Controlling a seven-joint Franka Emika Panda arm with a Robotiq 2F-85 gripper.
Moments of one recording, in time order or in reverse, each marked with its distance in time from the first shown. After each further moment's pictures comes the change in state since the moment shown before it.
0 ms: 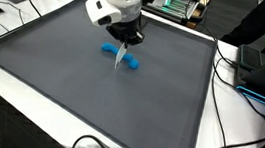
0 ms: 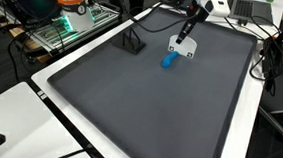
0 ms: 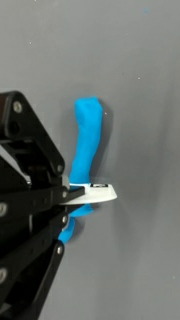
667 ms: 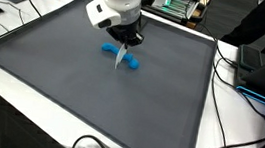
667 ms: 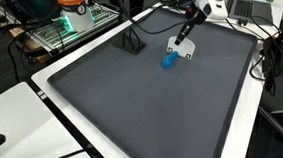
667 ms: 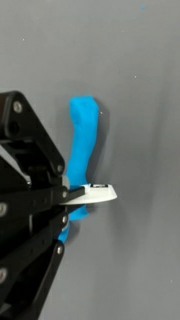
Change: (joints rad) arm -0.002 0.011 -0.001 -0.002 0.001 -0.002 0.000
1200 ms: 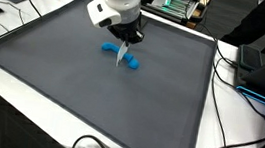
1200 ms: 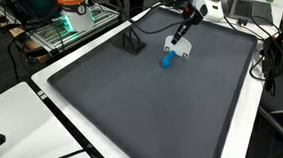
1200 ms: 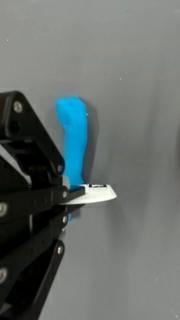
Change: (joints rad) arm -0.006 -0.014 0.000 -0.023 0.009 -0.028 -0.003
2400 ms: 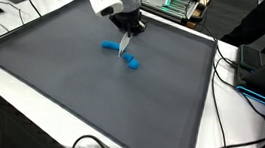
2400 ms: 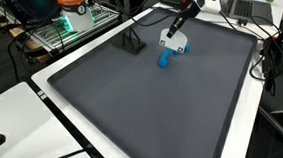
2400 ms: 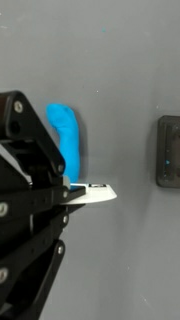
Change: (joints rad) arm -0.003 -0.067 0.002 -0.035 0.004 -0.081 -0.003
